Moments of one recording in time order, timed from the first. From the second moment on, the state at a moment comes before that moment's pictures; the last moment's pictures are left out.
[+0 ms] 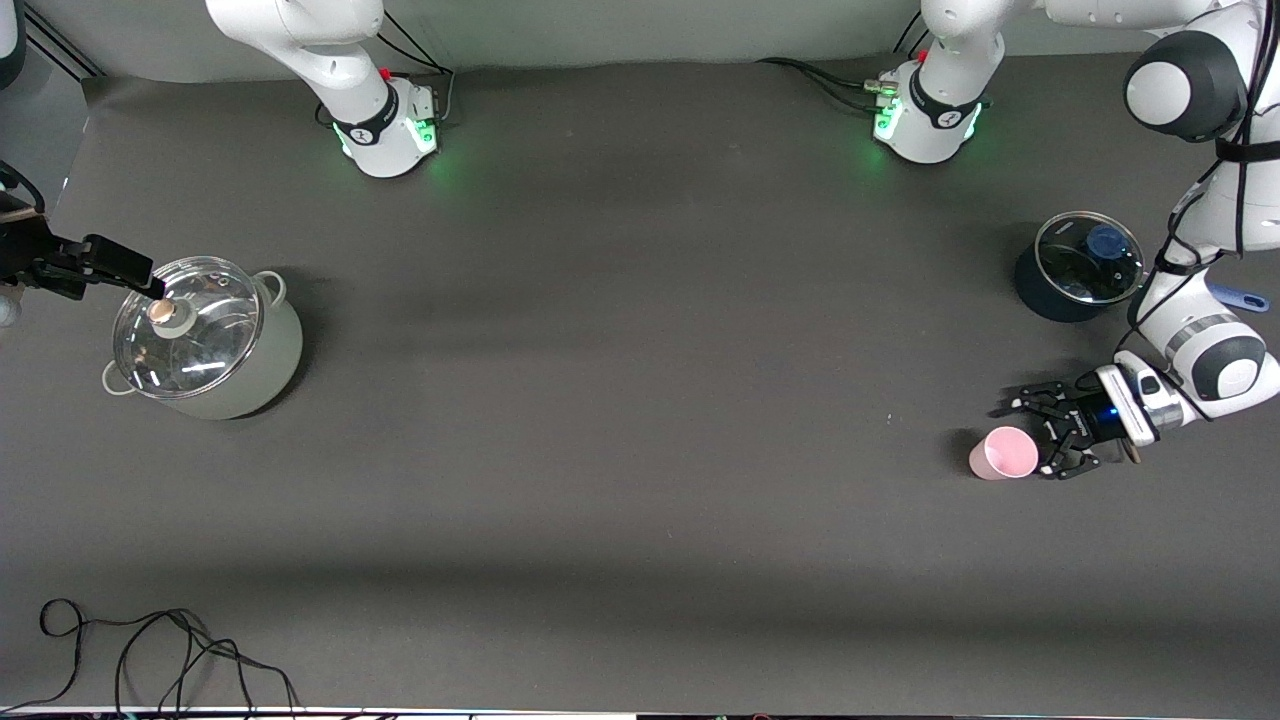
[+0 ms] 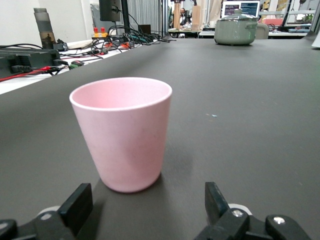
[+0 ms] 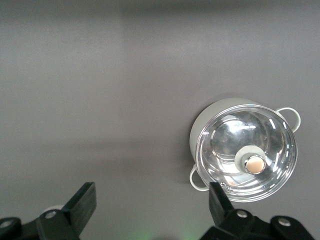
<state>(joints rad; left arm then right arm) 0.46 0.95 0.01 -1.63 -1.22 1.72 2.60 -0.04 -0.02 -0.04 -1.62 0.02 1.54 -0.02</state>
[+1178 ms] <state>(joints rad) 0.40 0.96 0.00 -1.64 -1.34 1.75 2.59 -0.03 -0.02 -0.04 -1.62 0.02 1.51 -0.02</state>
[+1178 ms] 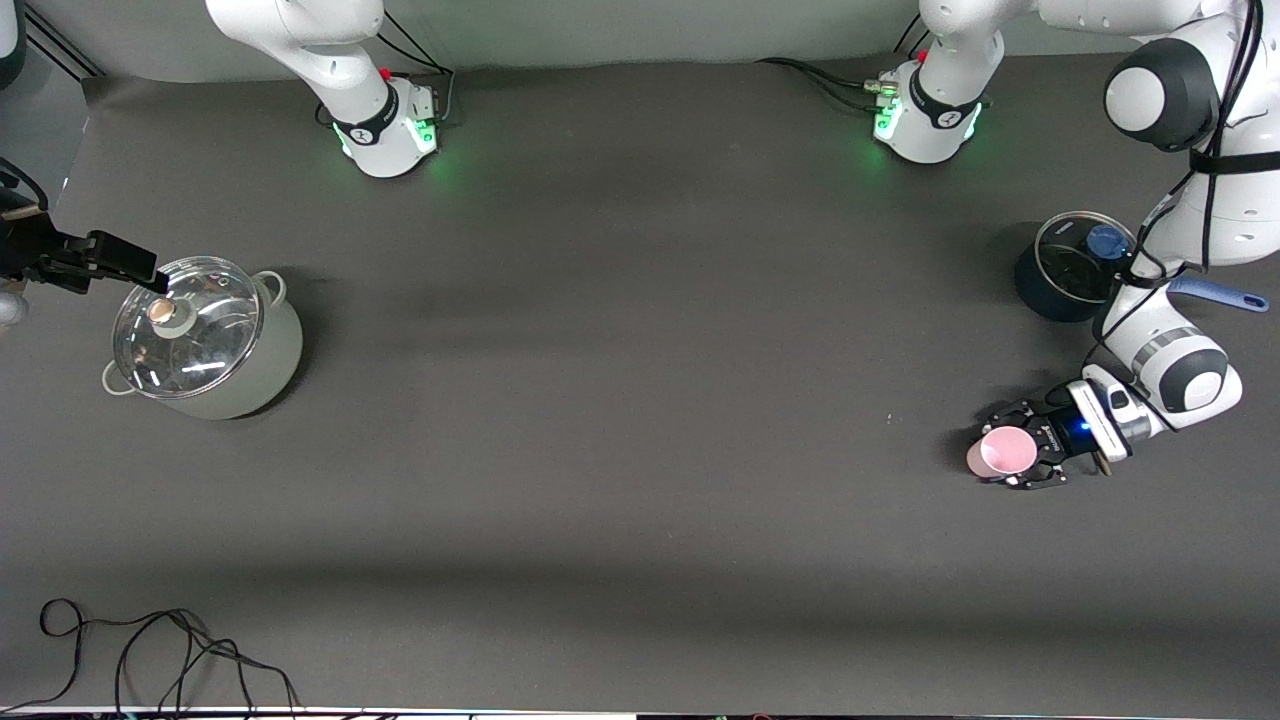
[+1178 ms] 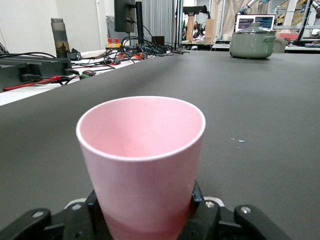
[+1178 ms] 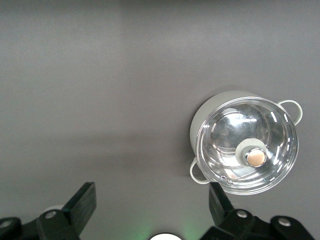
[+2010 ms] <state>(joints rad) 0.19 0.79 -0.05 -1.62 -1.37 1.88 2.13 -0.04 -0.02 -0.05 -1.61 0.02 1.51 -0.02</state>
